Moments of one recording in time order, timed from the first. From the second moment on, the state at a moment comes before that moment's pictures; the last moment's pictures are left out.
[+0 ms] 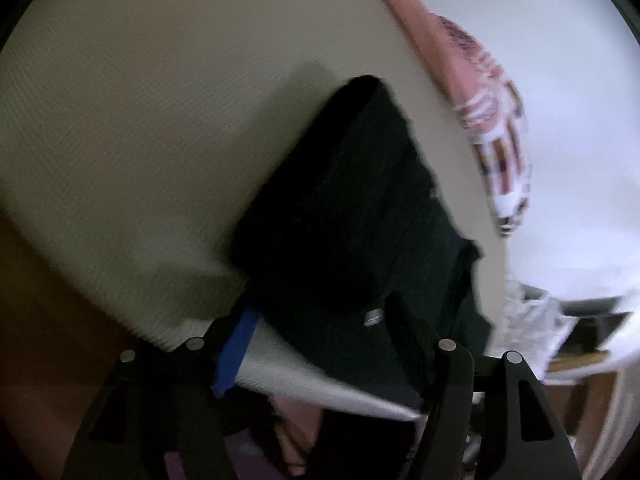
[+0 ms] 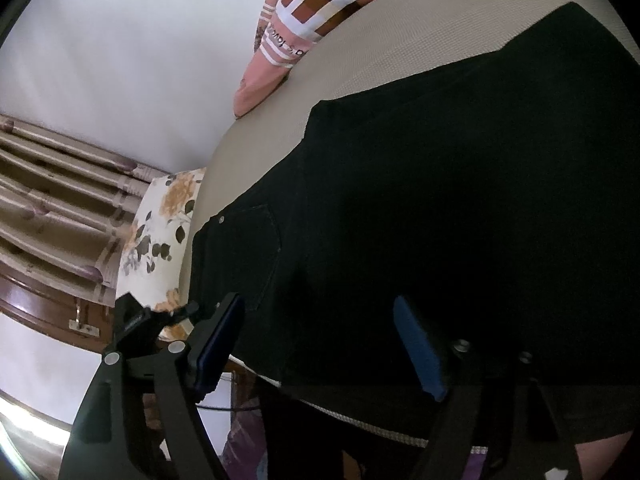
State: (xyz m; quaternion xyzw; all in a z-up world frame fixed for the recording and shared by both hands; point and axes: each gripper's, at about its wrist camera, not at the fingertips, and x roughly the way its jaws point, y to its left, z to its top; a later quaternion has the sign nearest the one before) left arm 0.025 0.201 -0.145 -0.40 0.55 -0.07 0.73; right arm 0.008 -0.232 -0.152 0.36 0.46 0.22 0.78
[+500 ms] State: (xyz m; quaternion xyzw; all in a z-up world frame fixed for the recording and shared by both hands) left arm 0.027 0.191 -0.133 -0.36 0.50 -0.07 0.79; right arm 0.008 -0.235 -0.154 0.36 0.46 0.23 0.78
